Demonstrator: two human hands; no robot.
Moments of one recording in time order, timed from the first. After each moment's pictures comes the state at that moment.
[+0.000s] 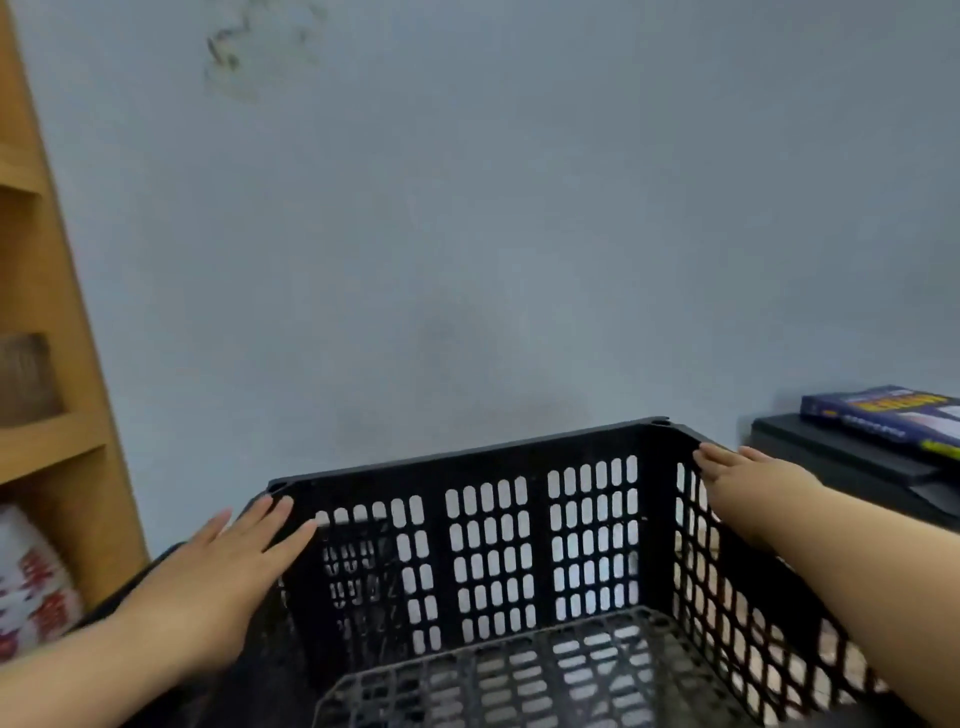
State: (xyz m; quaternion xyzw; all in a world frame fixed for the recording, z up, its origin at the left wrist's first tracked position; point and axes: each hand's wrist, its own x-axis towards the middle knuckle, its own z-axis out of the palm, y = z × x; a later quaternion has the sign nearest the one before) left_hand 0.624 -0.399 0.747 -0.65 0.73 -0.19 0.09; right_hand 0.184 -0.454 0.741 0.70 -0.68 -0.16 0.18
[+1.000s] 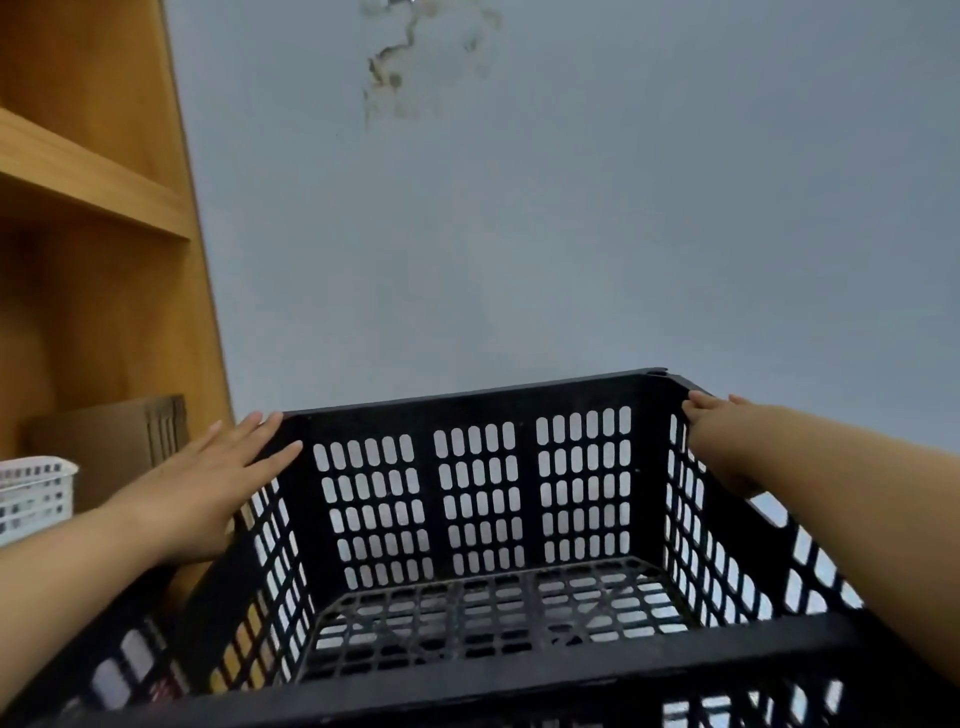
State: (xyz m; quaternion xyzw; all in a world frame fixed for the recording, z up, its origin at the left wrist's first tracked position) left_hand 0.951 -0.590 0.876 -0.66 0.68 -0.31 0.06; right_hand 0.519 -0.647 0.858 0.69 -0.69 -0.12 0.19
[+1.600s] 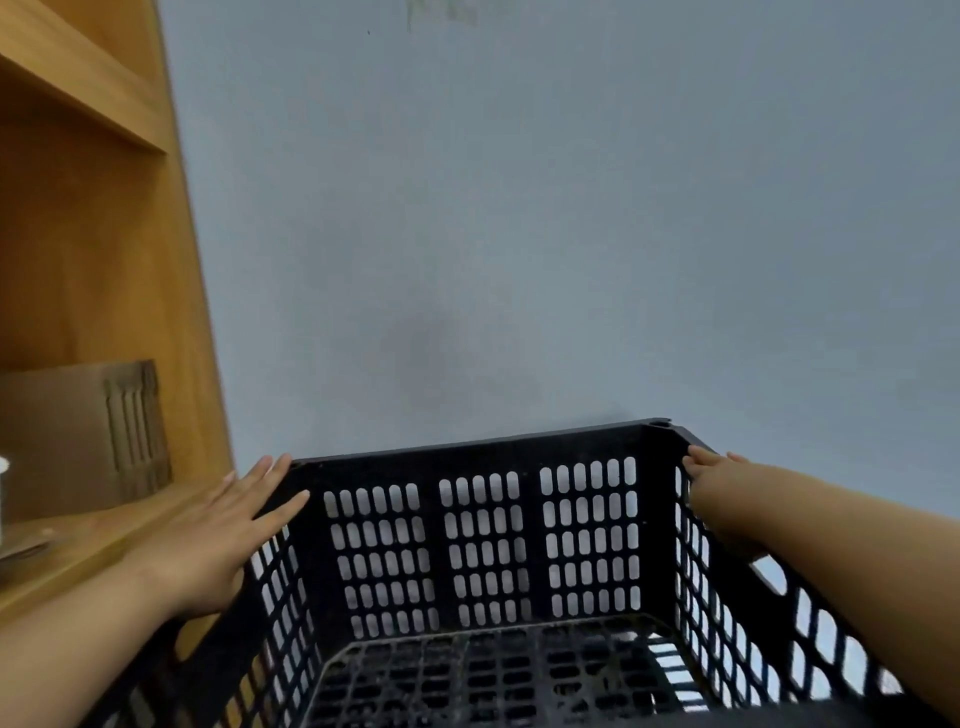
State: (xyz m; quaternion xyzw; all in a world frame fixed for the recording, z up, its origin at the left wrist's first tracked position) left_hand 1.082 -0.724 0.809 -0.63 0.74 -0.24 0.05; right_hand 0.641 -0.730 0.815 0.69 -0.68 -0.20 0.15
